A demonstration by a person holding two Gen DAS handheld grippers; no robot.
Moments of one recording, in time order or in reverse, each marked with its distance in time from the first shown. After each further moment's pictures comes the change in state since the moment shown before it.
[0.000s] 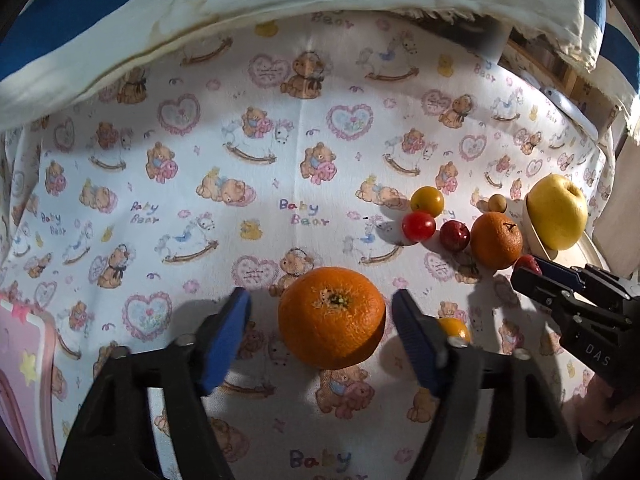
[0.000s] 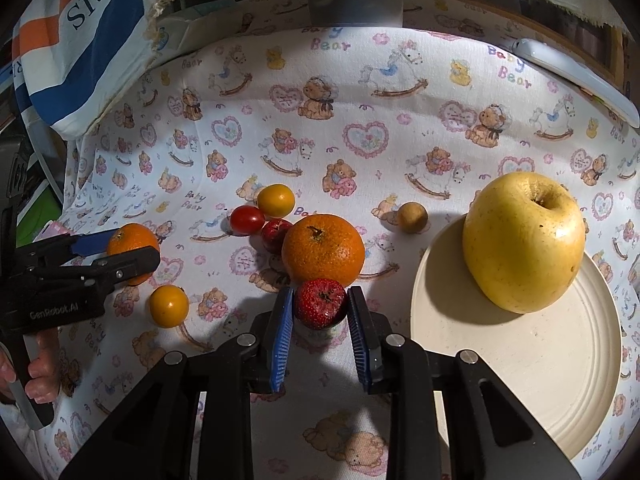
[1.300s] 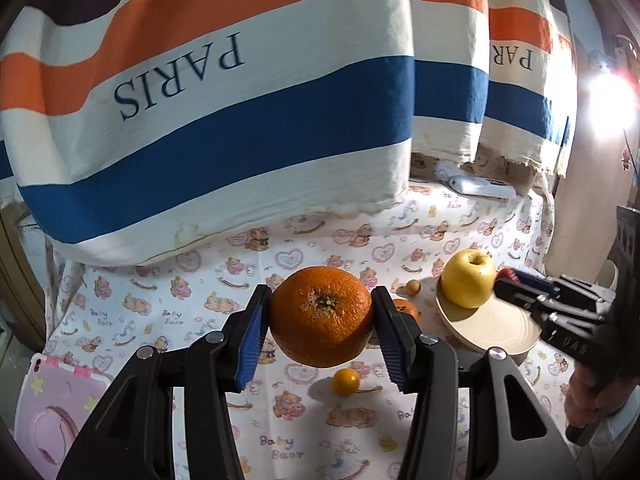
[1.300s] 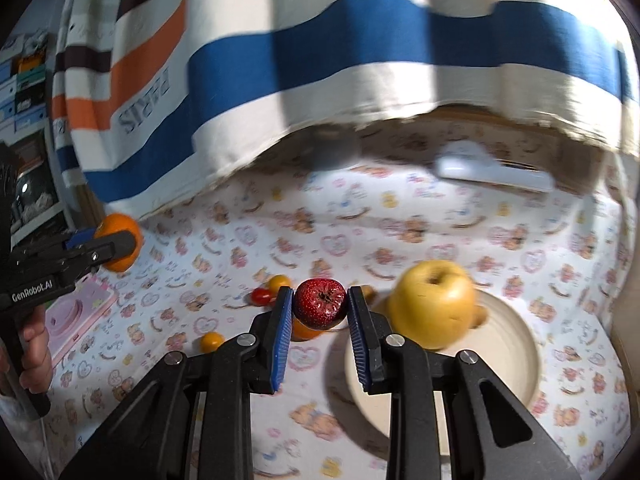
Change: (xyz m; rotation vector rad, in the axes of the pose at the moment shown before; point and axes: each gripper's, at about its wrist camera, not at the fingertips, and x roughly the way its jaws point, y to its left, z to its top) left arm -0.130 -0.061 0.015 0.129 -0.336 -0.017; right arm -0.124 -0.032 0.001 0.034 -0.304 0.023
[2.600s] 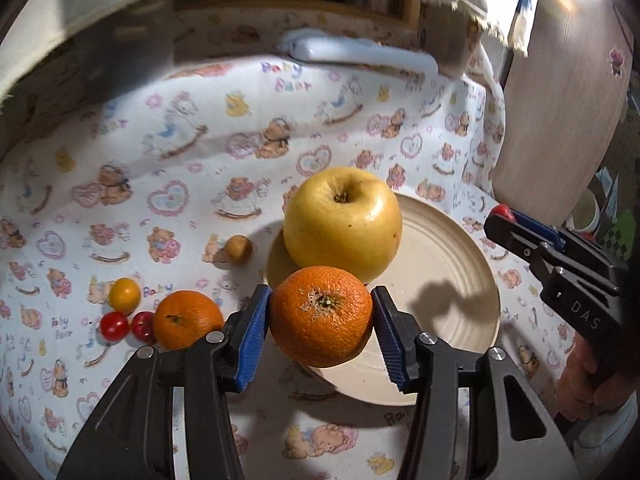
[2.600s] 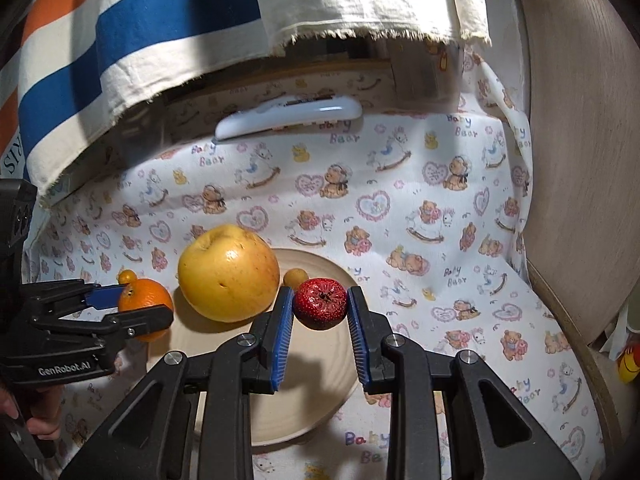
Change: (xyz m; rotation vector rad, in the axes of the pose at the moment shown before) left arm 0.149 -0.161 -0.010 0.159 0.349 -0.268; right arm -0.003 -0.141 -0.035 0.191 0.070 -0.275
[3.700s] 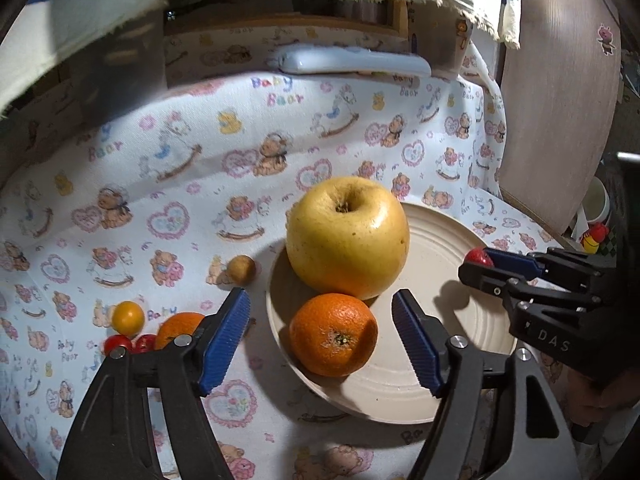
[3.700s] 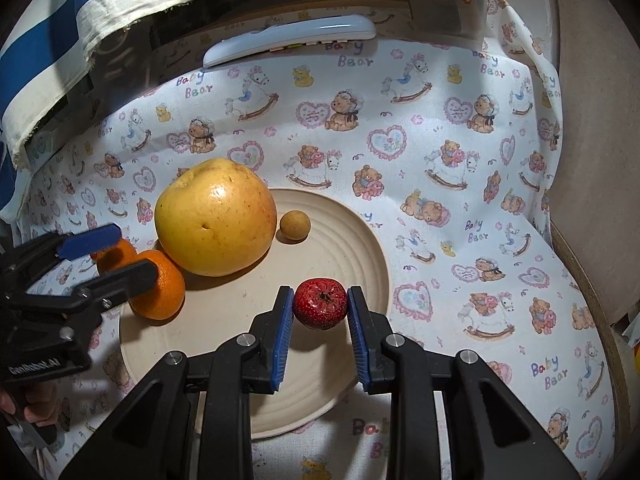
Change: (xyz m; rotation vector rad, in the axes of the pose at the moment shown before) left arm -0.002 -0.004 -0.002 0.059 -0.103 0.055; right arm 0.038 0.003 -0.016 -0.021 0.167 0.012
